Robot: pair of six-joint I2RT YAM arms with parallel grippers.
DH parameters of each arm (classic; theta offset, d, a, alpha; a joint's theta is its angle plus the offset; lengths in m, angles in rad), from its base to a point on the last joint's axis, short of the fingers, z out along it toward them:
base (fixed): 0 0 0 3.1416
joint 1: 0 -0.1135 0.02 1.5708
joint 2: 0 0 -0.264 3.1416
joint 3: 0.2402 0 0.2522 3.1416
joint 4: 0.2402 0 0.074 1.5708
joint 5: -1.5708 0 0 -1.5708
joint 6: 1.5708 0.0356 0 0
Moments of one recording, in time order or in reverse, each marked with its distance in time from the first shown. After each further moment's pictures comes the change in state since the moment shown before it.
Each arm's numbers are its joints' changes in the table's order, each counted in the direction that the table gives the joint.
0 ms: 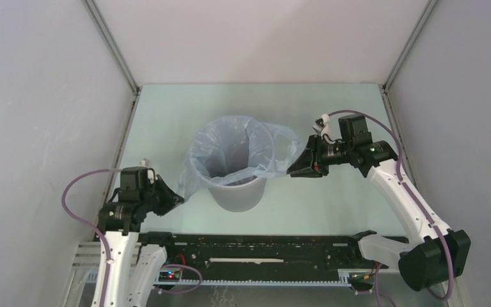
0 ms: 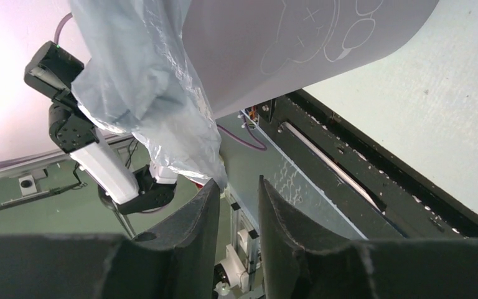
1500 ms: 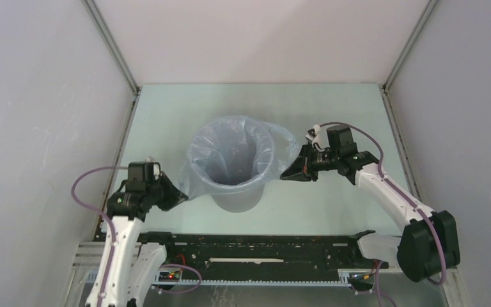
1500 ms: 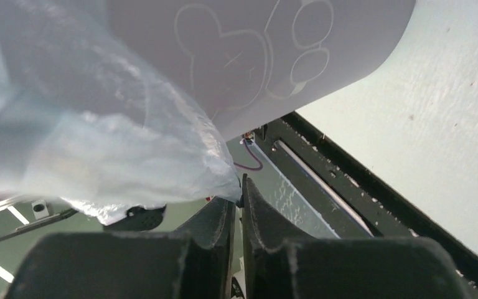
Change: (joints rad) left arm 0.000 0.045 -0.080 -0.066 -0.001 -0.045; right arm -0.040 0.049 -0.229 -0.339 -0.020 0.166
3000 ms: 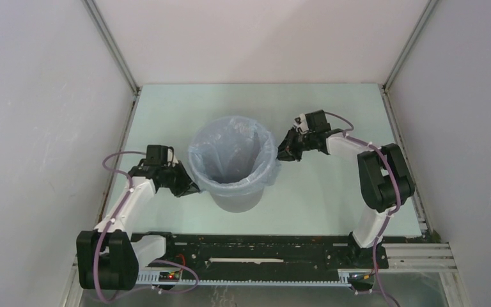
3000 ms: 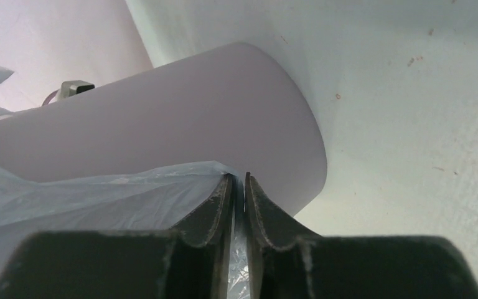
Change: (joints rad) left arm 0.006 0.477 -0.066 -0.386 -0.171 0.103; right arm 0.031 0.611 0.257 -0.253 -0.091 0.025
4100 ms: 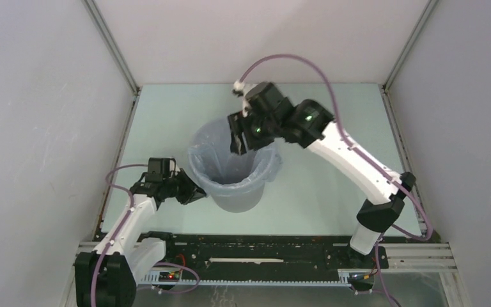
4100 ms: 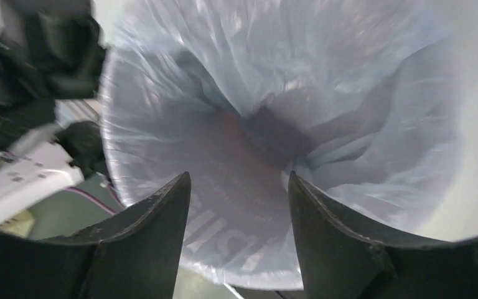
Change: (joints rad) left arm 0.042 -0.158 -0.158 -0.131 -0.084 -0.184; right arm -0.610 -0.070 1.077 0.969 -0.767 -0.471
